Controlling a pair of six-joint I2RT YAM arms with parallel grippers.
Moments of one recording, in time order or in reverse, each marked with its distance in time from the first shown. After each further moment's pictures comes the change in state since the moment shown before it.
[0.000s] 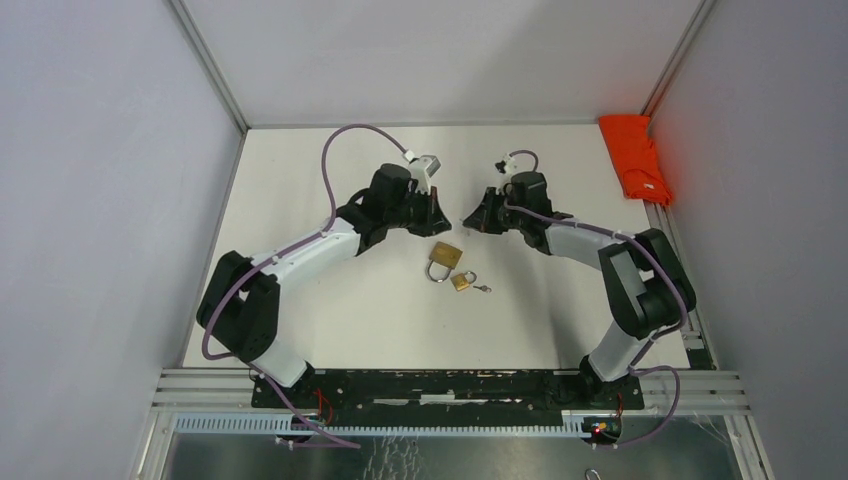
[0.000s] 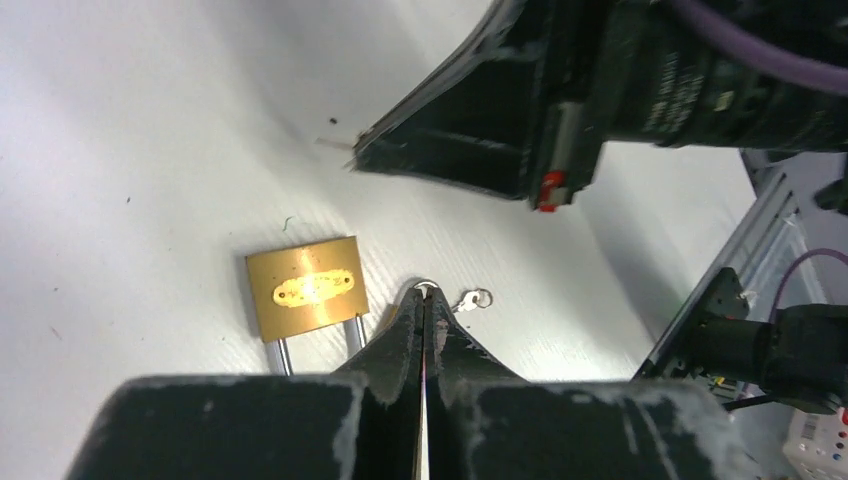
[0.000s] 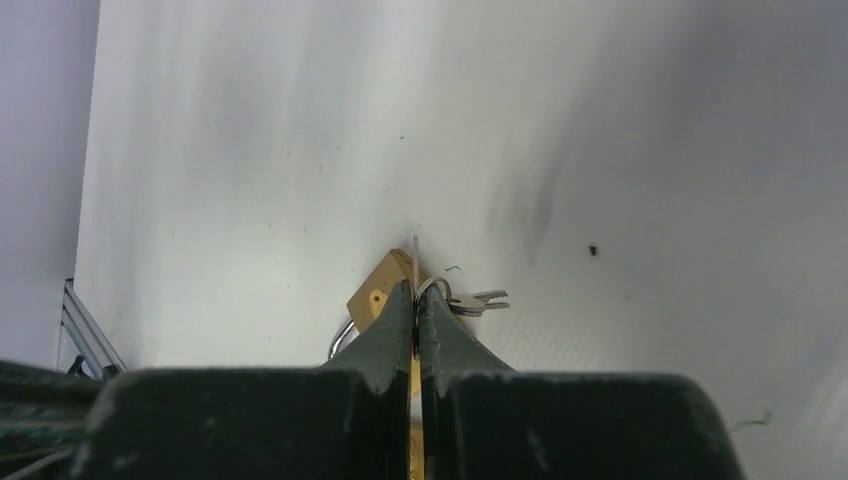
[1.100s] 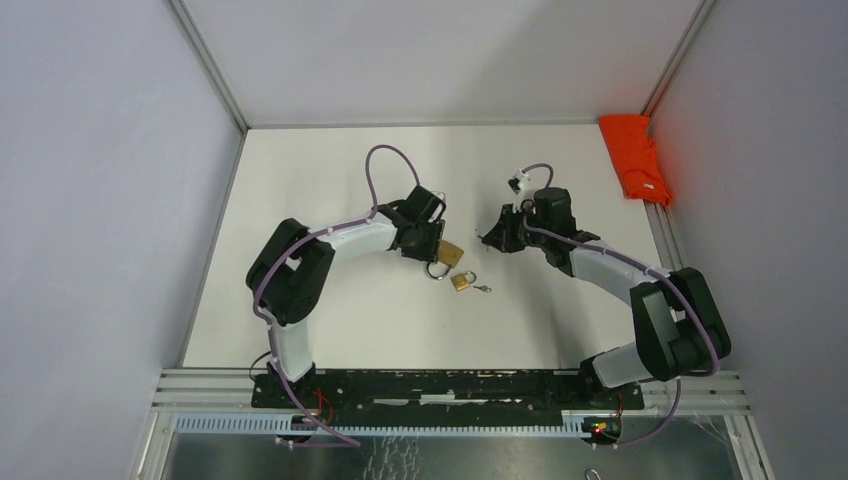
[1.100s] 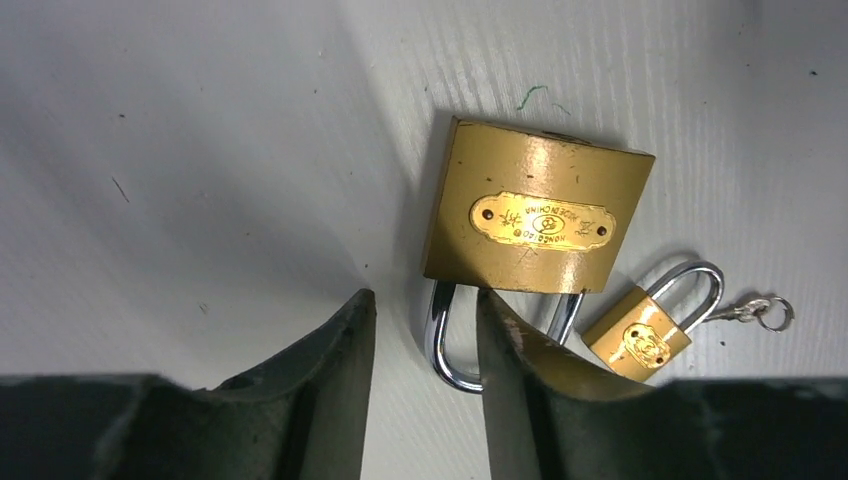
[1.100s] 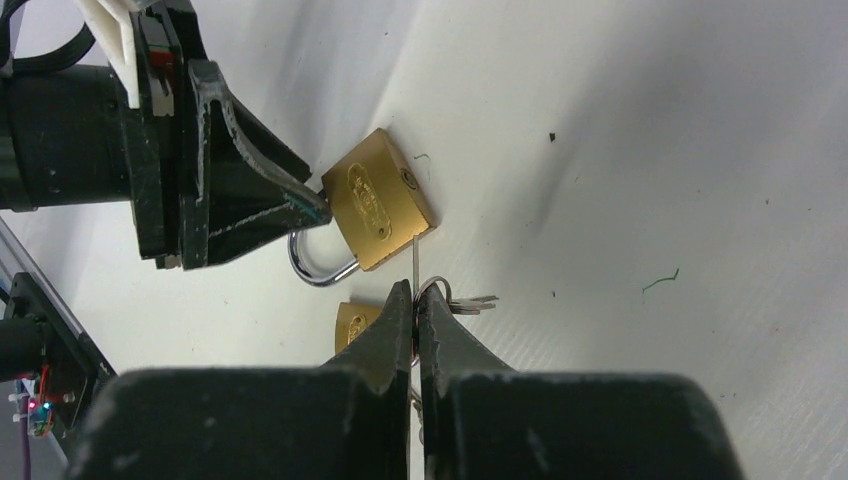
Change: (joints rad) left arm -0.050 0.296 0.090 -0.306 -0.322 0.015; right arm -0.060 -0.257 -0.186 -0.094 -0.053 -0.227
